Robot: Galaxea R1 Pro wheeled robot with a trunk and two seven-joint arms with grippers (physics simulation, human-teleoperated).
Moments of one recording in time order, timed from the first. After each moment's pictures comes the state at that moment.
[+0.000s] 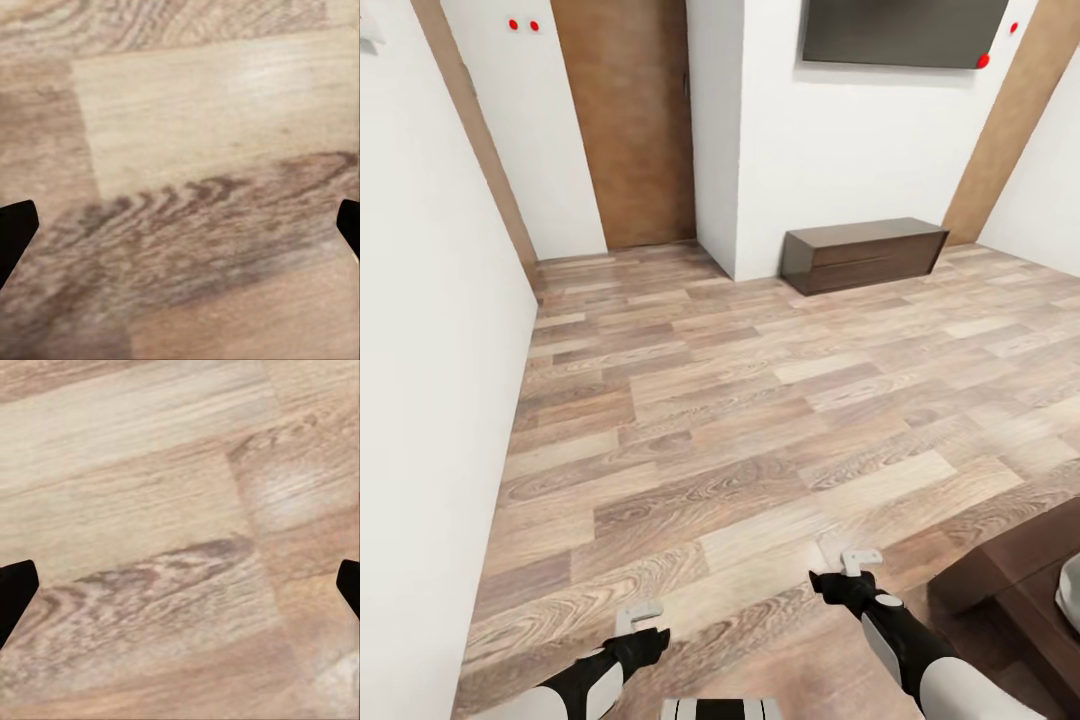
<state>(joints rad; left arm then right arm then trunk) -0.62 -0.10 0.01 -0.05 0.19 -0.05 -0.04 -0.62 -0.05 0.05 -0.32 -0.04 0.00 0.09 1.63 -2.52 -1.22</state>
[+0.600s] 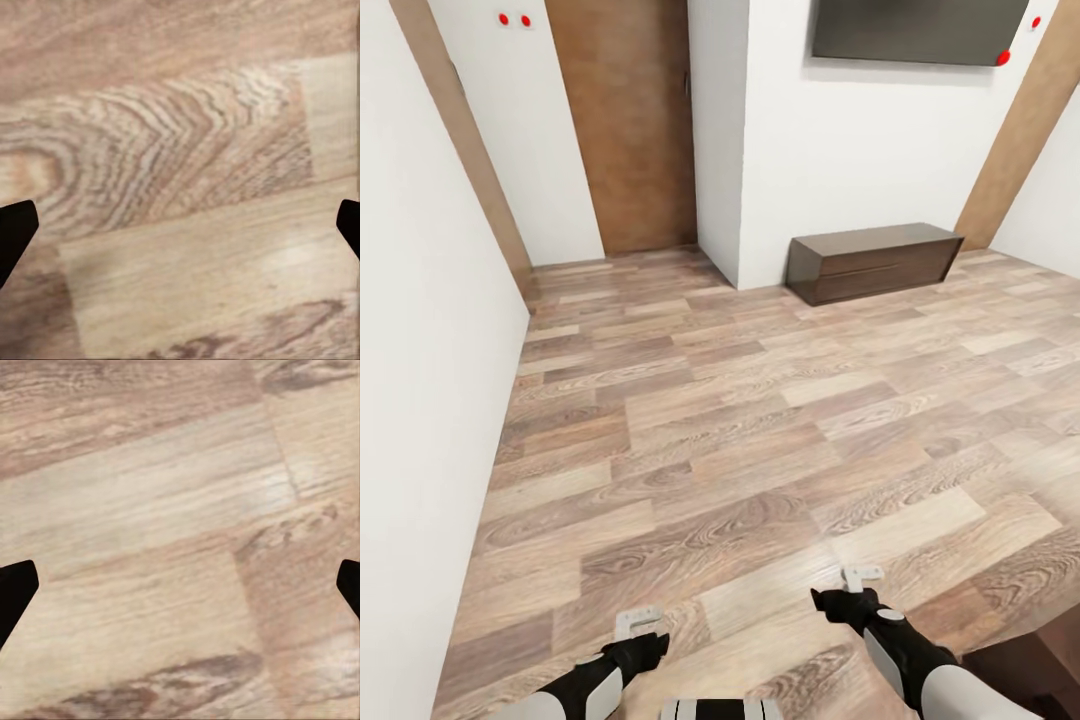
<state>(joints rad) -0.61 -0.10 0.01 -0.05 0.19 -0.06 -0.04 -0.62 -0.05 0.05 -0.25 -0.04 -0.02 0.10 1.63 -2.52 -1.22</state>
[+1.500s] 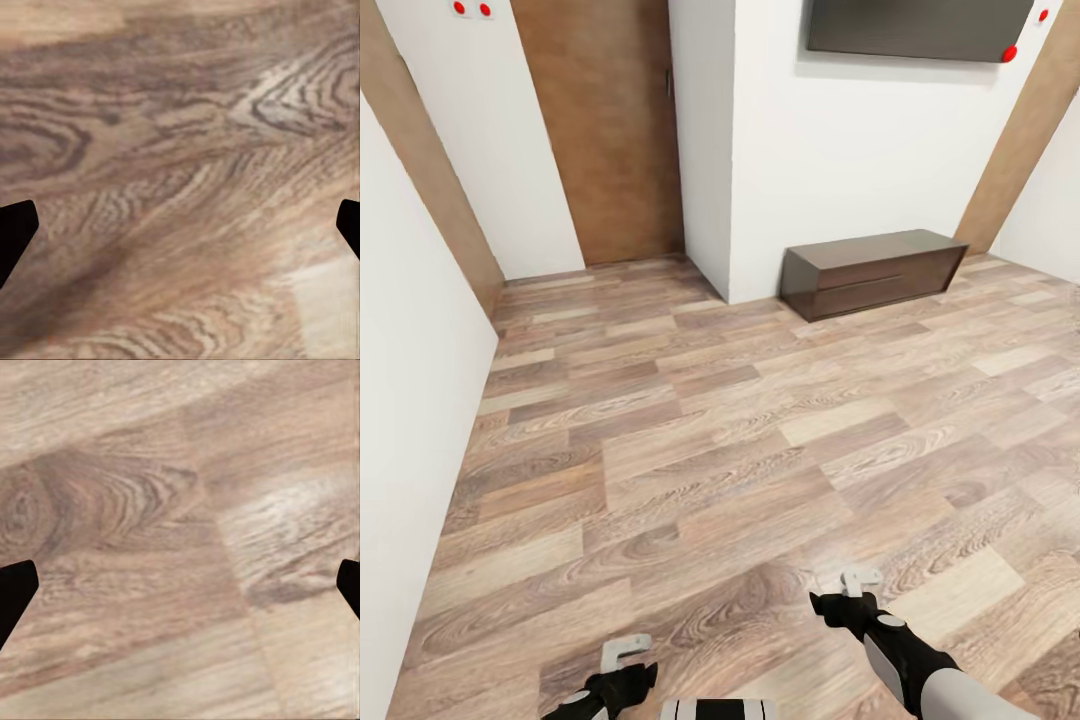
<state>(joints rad) -0.53 -0.08 0.00 -0.05 0.18 -0.11 -0.03 -0.62 -0.05 0.05 -0.22 -0.05 -0.05 0.11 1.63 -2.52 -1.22</state>
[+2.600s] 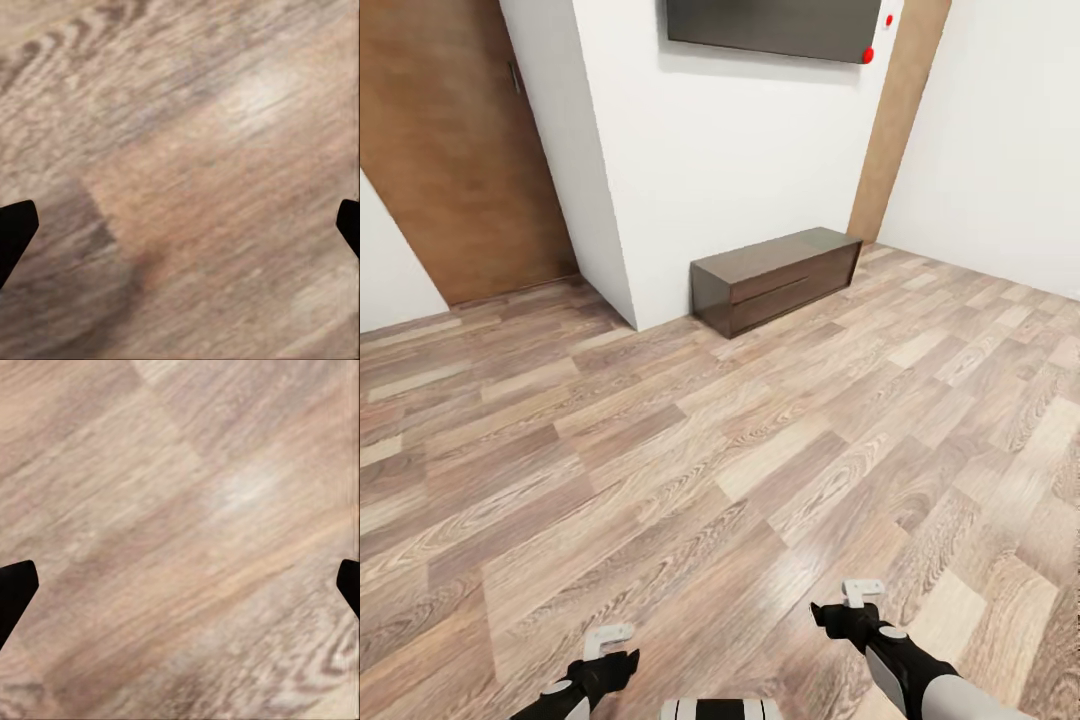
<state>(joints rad) -0.53 -0.02 -0.02 -0.10 0.18 -0.12 -0.04 -0.62 -0.05 0.05 -0.16 -0.05 -0.09 0.11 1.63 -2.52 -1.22</state>
